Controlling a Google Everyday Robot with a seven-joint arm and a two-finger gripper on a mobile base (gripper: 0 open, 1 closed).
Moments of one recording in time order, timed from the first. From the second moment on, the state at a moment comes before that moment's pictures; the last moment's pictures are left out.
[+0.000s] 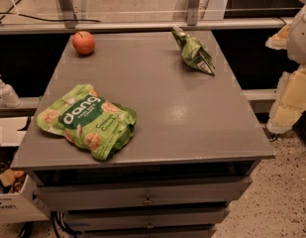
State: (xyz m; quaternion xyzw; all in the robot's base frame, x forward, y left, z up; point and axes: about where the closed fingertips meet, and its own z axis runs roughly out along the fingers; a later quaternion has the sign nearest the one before) arm 0.438 -0.217 0.976 -0.60 0.78 -0.03 0.16
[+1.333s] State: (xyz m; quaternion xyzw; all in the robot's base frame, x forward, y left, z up) arm 0.427 -0.140 0.934 -0.60 0.75 0.08 0.26
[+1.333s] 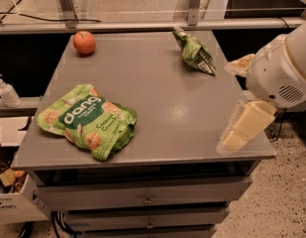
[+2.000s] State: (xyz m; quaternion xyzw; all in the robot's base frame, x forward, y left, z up) arm 0.435 -0.032 0.899 -0.60 0.70 0.19 0.34
